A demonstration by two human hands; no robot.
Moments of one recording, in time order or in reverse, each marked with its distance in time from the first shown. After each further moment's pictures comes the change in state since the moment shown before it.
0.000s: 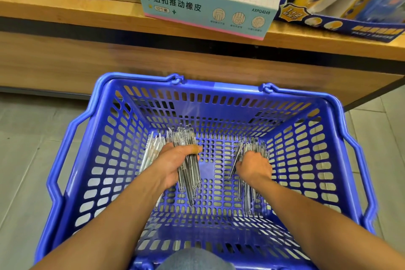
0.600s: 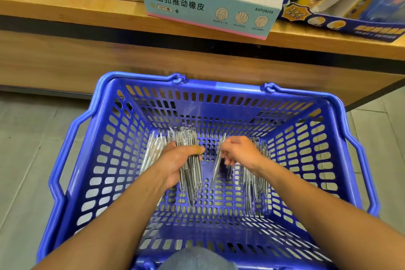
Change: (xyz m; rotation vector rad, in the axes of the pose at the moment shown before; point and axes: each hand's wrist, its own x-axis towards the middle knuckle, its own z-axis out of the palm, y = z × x) left_hand -0.001 0.000 0.001 0.070 0.000 0.009; right_hand -0.011 -0.030 -0.056 0.909 -0.436 -0.265
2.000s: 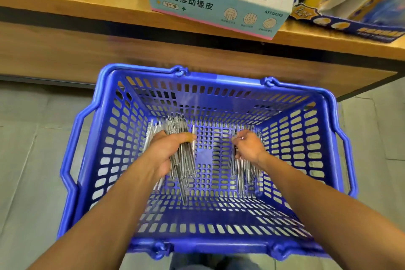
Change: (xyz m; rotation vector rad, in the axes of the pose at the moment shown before) left_hand -0.030 0.022 -0.013 -0.024 0.085 -0.045; right_hand -0.004 0.026 -0.011 -0.102 0.241 0.254
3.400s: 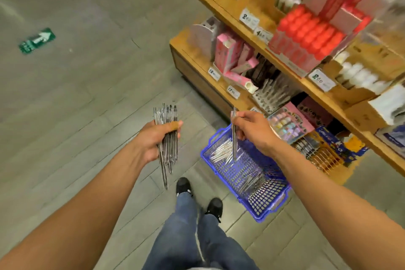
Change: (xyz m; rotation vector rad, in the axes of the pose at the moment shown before) left_hand -0.678 0.169 -0.151 -0.688 0.380 0.199; right_hand -0.587 -0.452 -0.126 -0.187 -0.605 -0.598
